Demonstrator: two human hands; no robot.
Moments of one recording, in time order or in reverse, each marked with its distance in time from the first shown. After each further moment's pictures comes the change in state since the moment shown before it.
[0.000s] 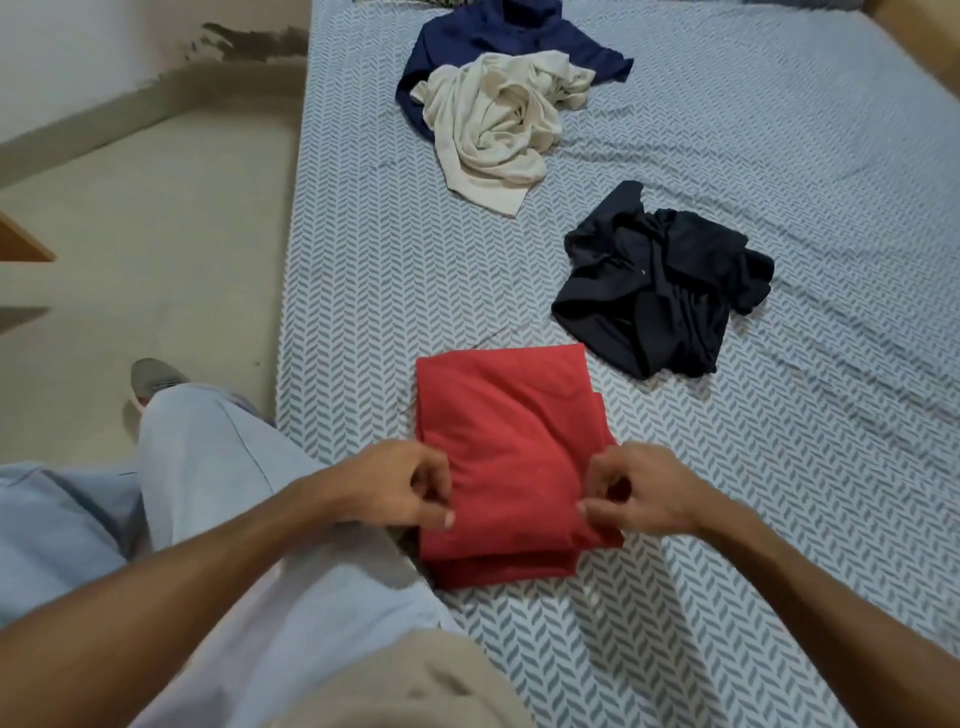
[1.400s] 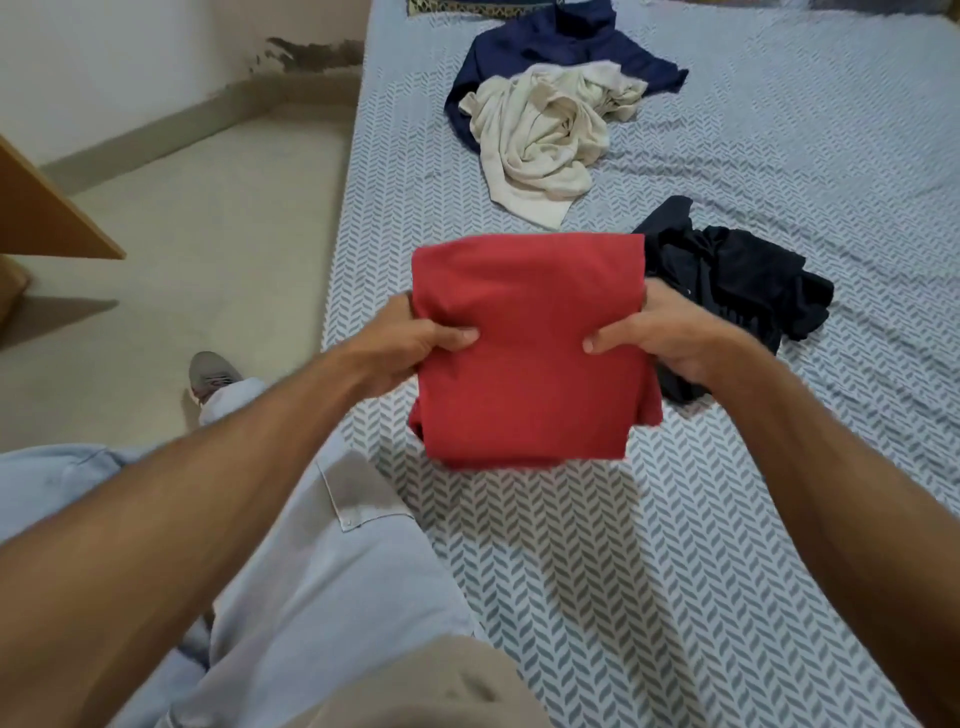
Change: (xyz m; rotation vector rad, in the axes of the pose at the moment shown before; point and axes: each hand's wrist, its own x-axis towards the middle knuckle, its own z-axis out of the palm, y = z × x) left_hand 0.041 0.019 -0.107 -1.044 0.457 -0.078; right_hand 0.108 -0.045 -0.130 0.889 0.129 0.088
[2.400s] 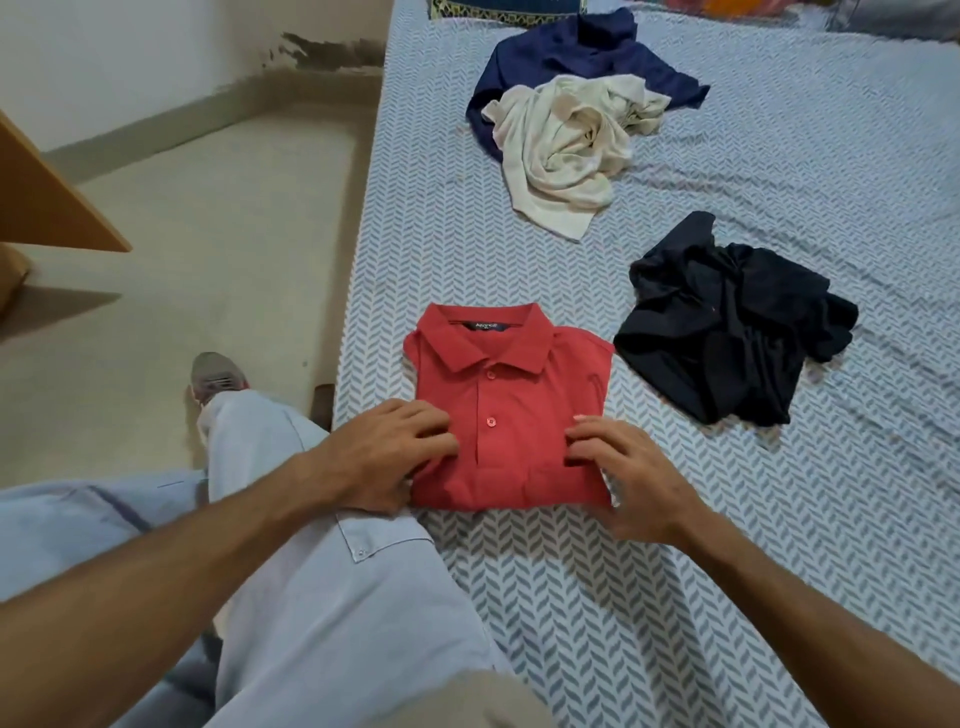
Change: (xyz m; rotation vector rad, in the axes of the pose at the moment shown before) left_hand -0.031 -0.103 -0.071 1.588 -0.329 0.758; right_hand -0.031 0.147 0.067 -0.848 0.049 -0.750
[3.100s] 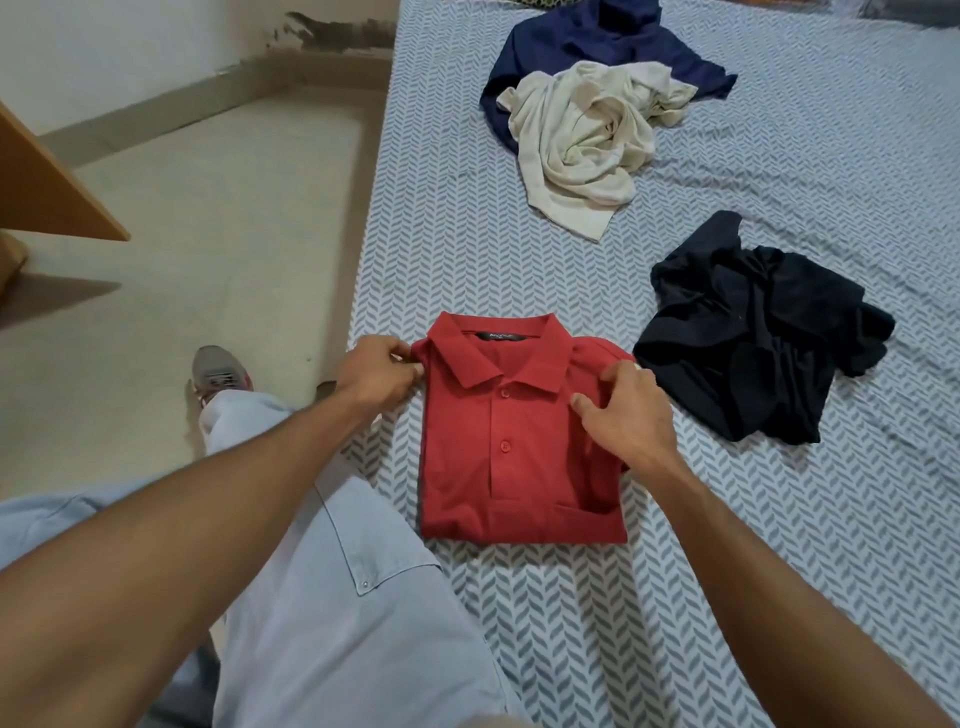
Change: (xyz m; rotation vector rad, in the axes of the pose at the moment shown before) left_hand 0.059 -0.067 -0.002 -0.903 0.333 -1.089; right_hand 0.102 -0.002 -0.002 0.007 0.045 0.968
